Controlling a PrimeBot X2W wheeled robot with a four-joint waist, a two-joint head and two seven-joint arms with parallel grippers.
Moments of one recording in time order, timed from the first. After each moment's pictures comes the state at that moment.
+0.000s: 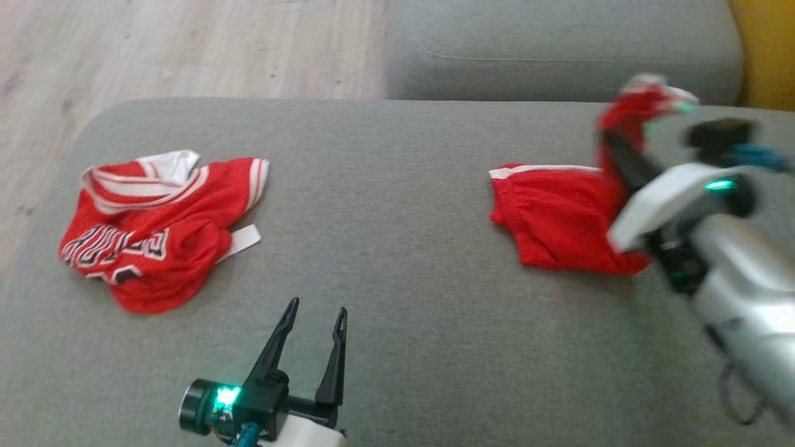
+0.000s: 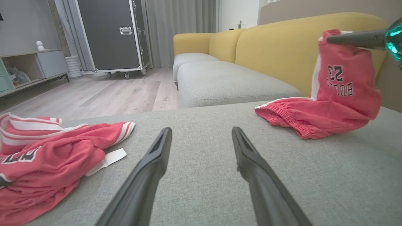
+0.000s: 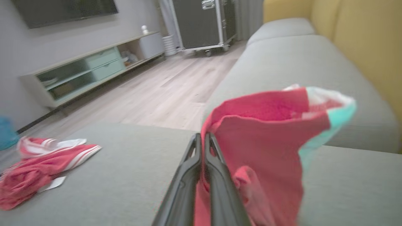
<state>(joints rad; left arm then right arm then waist) -0.01 0.07 -0.40 0.24 -0.12 0.08 -0.26 -0.77 -0.45 0.88 0.79 1.00 0.13 -0.16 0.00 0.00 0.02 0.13</state>
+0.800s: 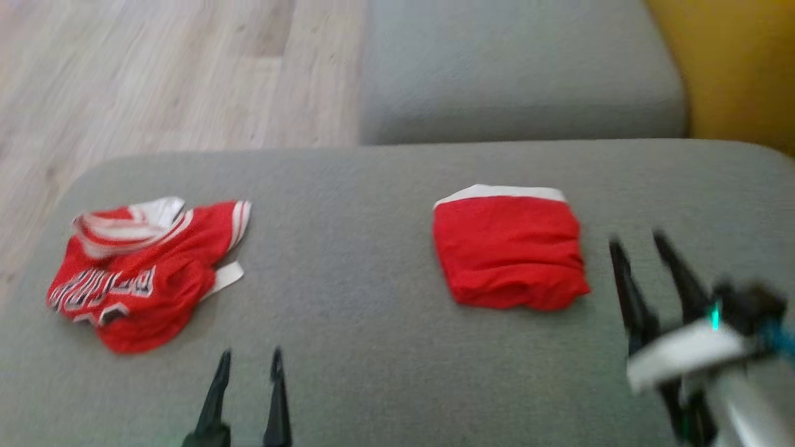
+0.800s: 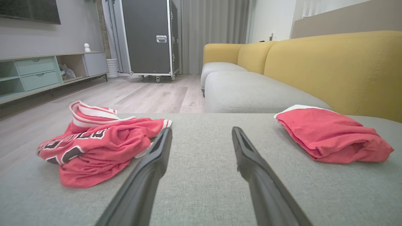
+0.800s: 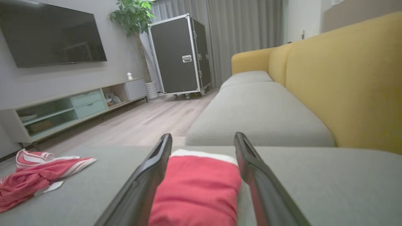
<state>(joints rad) 0.16 0.06 -0.26 0.16 -0.15 0.14 -0.26 -0.18 -0.31 0.30 0.38 0.49 0.13 -0.25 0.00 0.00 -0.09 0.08</state>
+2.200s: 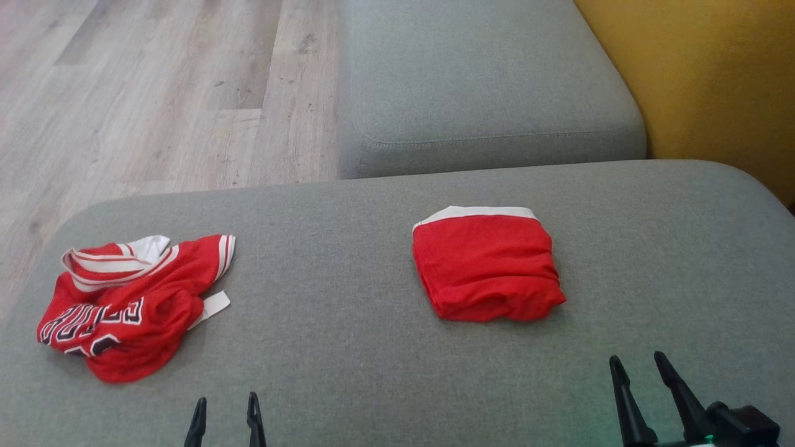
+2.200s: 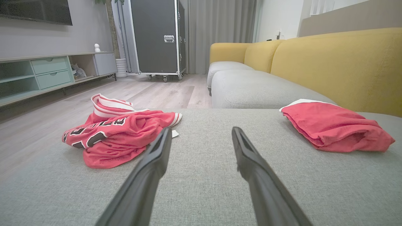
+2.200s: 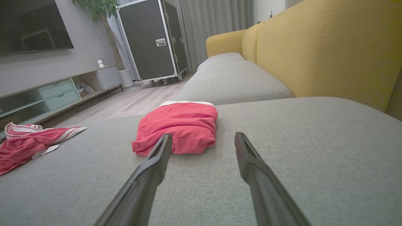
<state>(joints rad) 0.31 0.06 -0.19 0.11 -0.15 0.18 -0.26 0.24 -0.17 0.13 0.21 0.30 0.13 -0.25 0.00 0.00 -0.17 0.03</state>
